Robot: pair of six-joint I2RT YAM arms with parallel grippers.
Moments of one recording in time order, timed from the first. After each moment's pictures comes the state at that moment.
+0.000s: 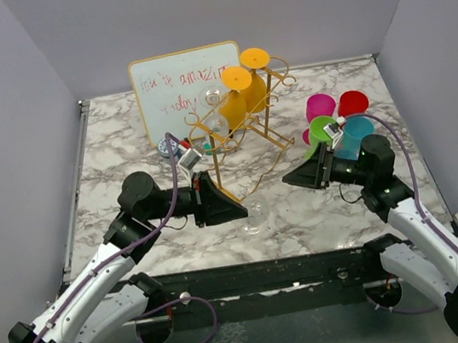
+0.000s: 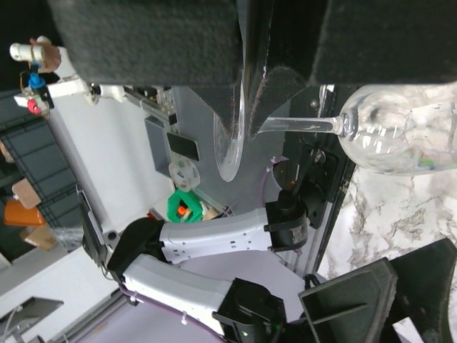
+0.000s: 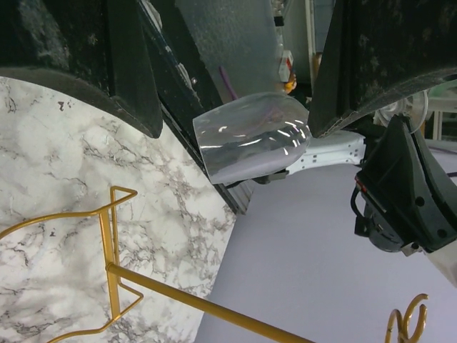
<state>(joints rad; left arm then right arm) -0.69 0.80 0.71 0.18 0.91 -0.85 0.25 0.80 0.50 0.11 -0.86 0.95</state>
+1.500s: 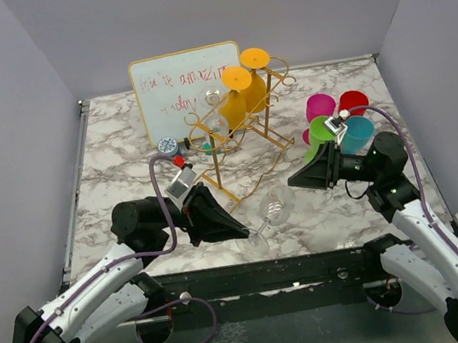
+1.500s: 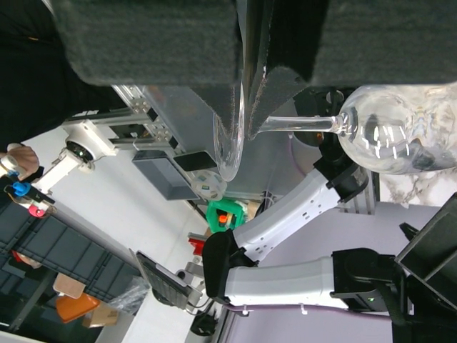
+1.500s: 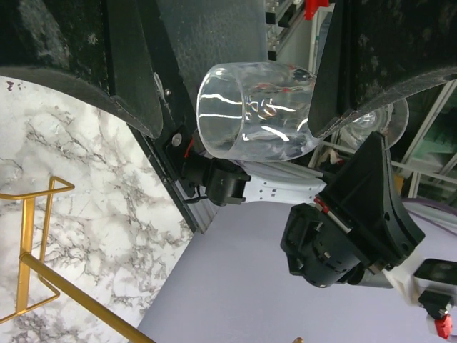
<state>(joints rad) -0.77 0.82 0.57 0.87 1.08 -0.92 0.23 0.75 0.55 0.20 -1.04 1.00</state>
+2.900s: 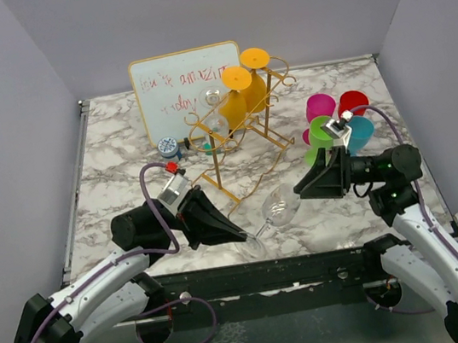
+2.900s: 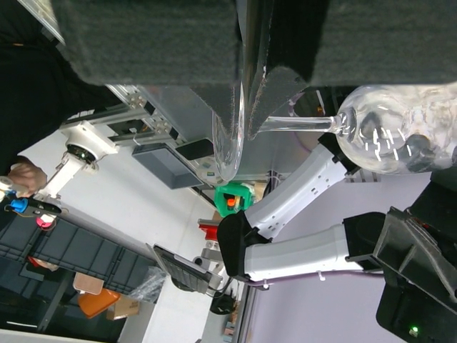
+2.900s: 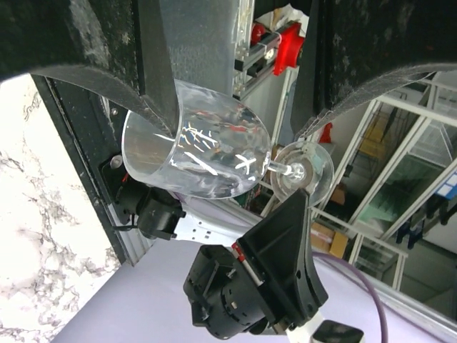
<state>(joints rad) -0.77 0.90 0.49 1.27 1.07 -1.05 0.23 0.72 0.51 0.57 -1.23 1.34</state>
